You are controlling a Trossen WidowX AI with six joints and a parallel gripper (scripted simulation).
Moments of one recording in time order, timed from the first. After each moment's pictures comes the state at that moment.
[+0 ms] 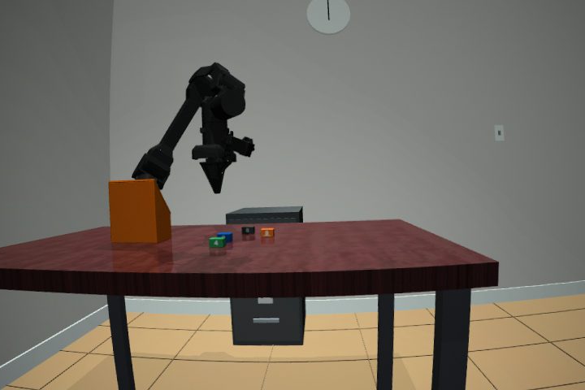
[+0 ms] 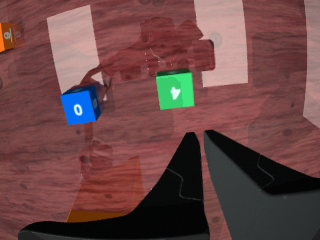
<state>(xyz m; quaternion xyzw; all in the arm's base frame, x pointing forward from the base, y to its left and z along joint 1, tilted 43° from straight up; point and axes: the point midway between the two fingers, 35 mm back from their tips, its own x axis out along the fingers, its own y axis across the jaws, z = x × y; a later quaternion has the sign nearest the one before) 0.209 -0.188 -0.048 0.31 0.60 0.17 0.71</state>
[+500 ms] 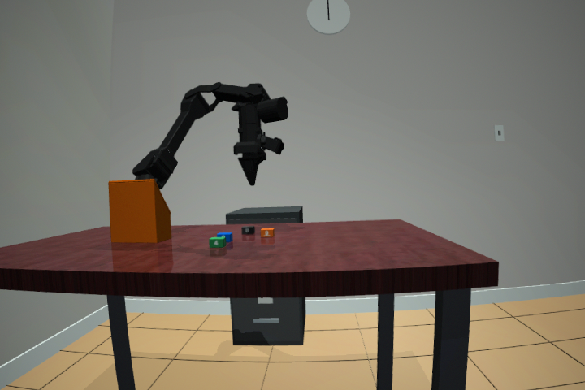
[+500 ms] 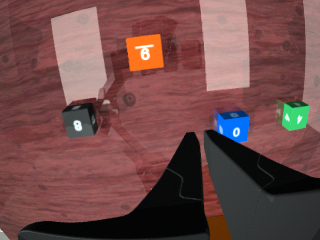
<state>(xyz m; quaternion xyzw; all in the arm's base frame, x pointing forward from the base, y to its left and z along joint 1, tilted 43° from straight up) 0.282 -0.084 0.082 0.30 0.60 0.17 0.72</state>
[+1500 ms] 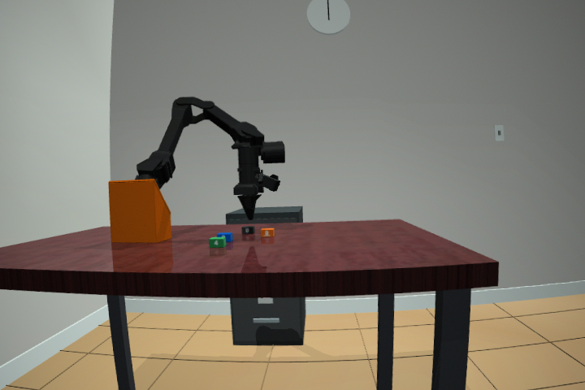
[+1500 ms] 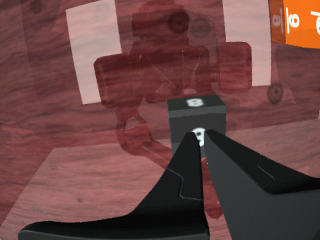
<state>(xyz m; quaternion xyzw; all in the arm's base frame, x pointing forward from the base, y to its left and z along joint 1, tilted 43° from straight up) 0.293 0.062 0.082 0.32 0.60 0.19 0.71</state>
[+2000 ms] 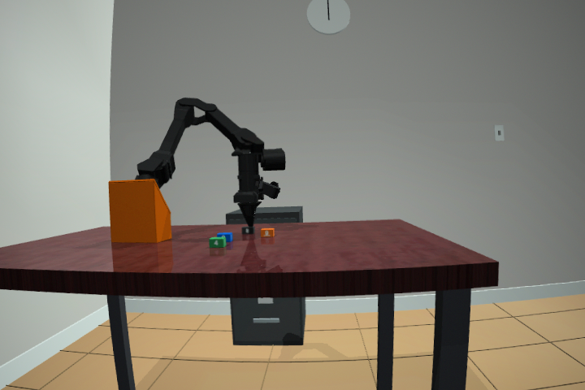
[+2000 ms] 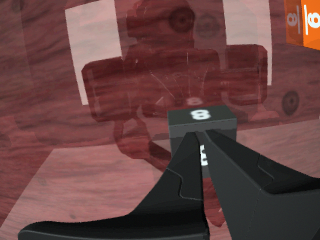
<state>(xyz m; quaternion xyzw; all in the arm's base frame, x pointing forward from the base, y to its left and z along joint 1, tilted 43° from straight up) 0.297 0.075 0.067 0.32 0.60 0.19 0.71</state>
